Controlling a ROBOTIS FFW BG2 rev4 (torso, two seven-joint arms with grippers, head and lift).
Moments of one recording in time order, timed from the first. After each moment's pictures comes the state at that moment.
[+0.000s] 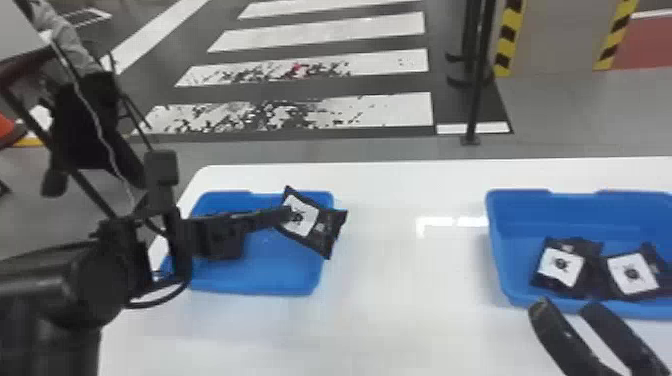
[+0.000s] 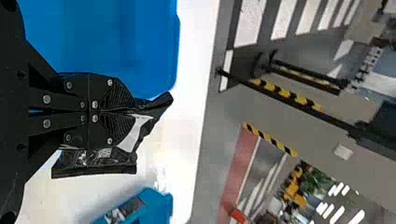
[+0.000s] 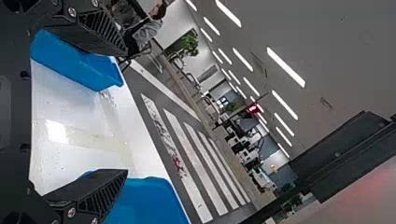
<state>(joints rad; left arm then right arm) 0.02 0.24 0.36 -2.09 0.35 1.22 -0.65 0.77 0.00 -0.05 -2.23 -0.59 0.19 0.48</state>
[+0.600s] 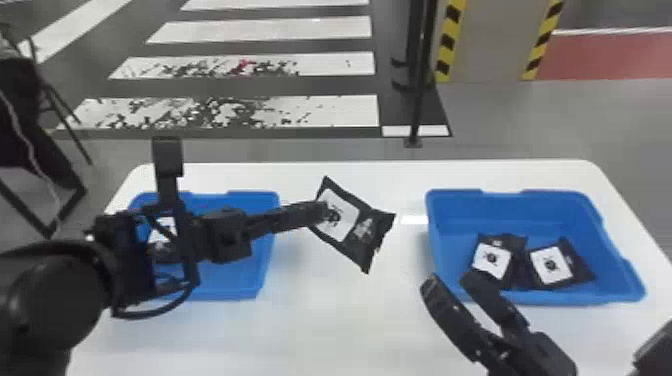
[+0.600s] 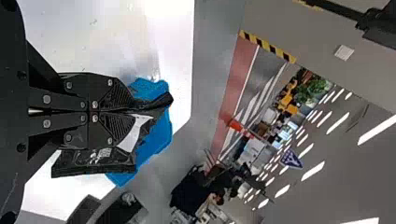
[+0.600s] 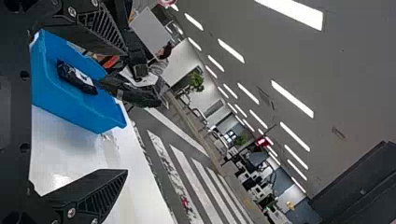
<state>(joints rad) 0.02 0.22 0.16 -2.13 0.60 1.17 -0.64 0.66 0.00 0.01 -2.20 -0.61 0.29 0.56</state>
